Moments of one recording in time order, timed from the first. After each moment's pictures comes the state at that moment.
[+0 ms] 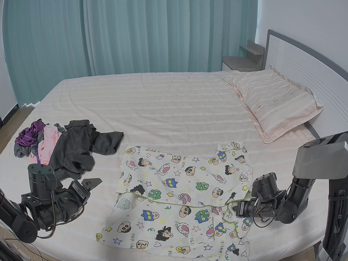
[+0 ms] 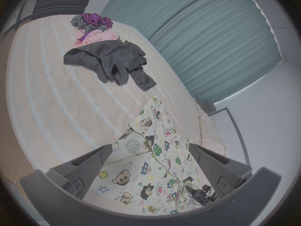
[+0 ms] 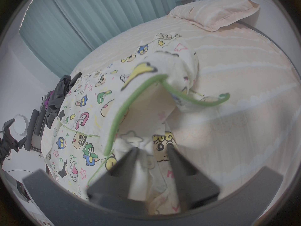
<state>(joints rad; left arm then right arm) -0.26 1.63 -0.15 -0.92 0.02 -1.01 0.40 2.30 -0.49 -0.94 -0.01 0.49</state>
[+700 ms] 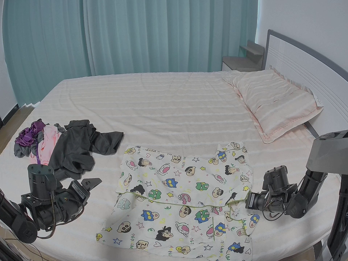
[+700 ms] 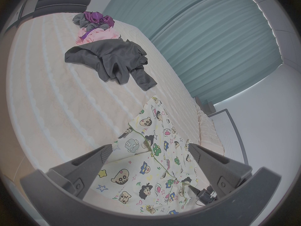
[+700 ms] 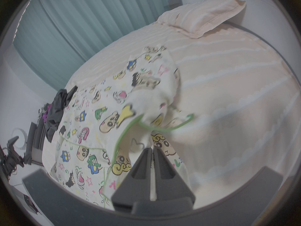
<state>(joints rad) -0.26 1.63 -0.15 -0.92 0.02 -1.03 0.35 2.20 -0.46 -0.90 -0.04 0.54</state>
